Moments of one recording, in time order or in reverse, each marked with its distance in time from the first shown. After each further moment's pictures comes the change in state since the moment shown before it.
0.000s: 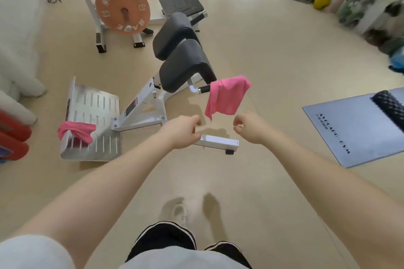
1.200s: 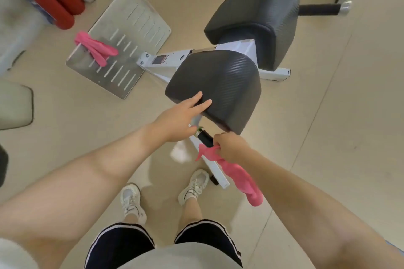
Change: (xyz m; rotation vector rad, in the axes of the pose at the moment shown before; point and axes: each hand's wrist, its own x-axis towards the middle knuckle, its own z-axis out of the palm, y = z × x) left_hand 0.359 -0.075 -0.022 -0.363 0.021 -0.580; right_hand 0.460 0.050 -0.025 -0.480 -0.780 -0.607
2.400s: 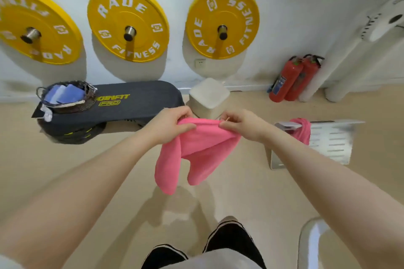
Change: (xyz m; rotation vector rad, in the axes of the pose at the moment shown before) left_hand -0.635 -0.362 0.044 -0.551 1.012 -0.678; right_hand -0.058 -0.680 0.127 -0.216 -0.018 -1.002
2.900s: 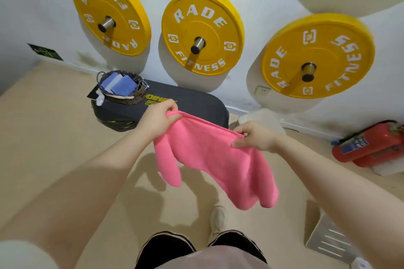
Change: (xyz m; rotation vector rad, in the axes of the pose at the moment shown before) left_hand 0.130 -0.177 -0.143 -0.026 0.466 -0.487; right_hand 0.308 -0.047 -0.023 -0.146 -0.456 -0.105
